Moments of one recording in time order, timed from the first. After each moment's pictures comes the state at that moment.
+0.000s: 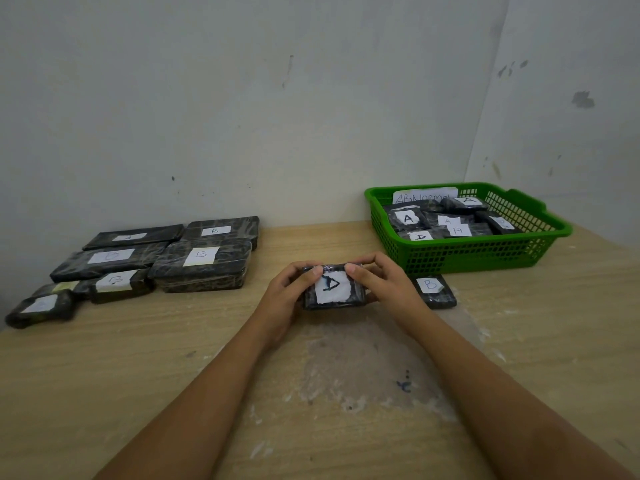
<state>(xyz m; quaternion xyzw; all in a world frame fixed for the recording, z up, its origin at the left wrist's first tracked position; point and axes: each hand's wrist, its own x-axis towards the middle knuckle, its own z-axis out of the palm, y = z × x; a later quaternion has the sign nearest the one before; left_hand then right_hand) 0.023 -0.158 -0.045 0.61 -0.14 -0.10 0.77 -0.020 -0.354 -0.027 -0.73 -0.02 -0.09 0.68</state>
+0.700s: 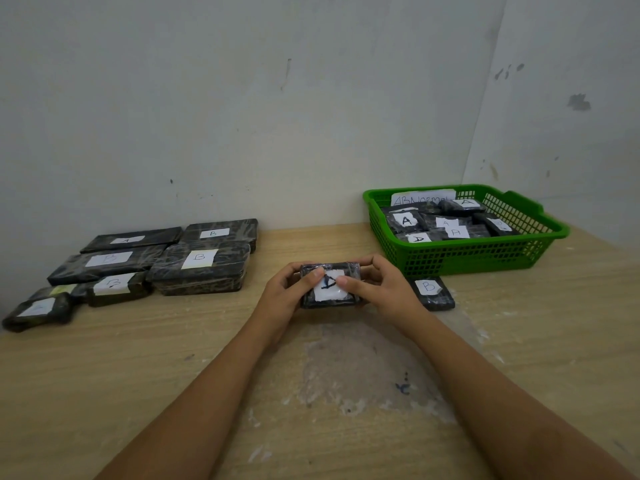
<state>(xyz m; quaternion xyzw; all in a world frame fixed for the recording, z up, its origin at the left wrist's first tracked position) 0.022 -0.159 -0.041 0.63 -0.14 -0.08 0.76 -0.021 -0.356 -0.028 -0.74 -0.03 -0.08 0.67</state>
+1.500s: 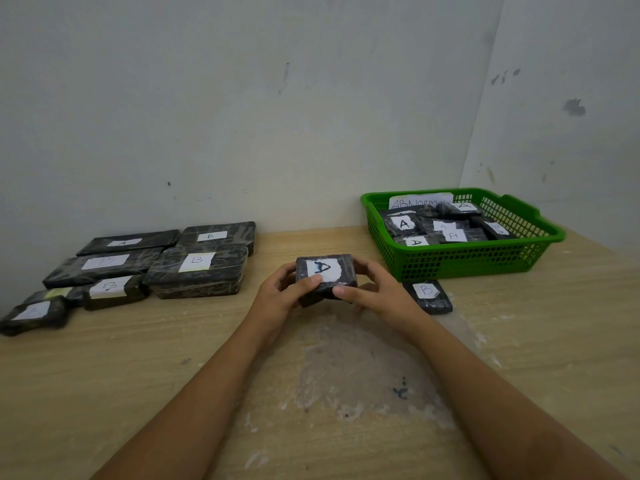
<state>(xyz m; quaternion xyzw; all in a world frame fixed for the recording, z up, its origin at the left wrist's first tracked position) 0.029 -0.154 -0.044 0.64 -0.15 -0.06 0.75 -0.019 -0.360 -0.031 -0.76 -0.05 -0.05 0.65</state>
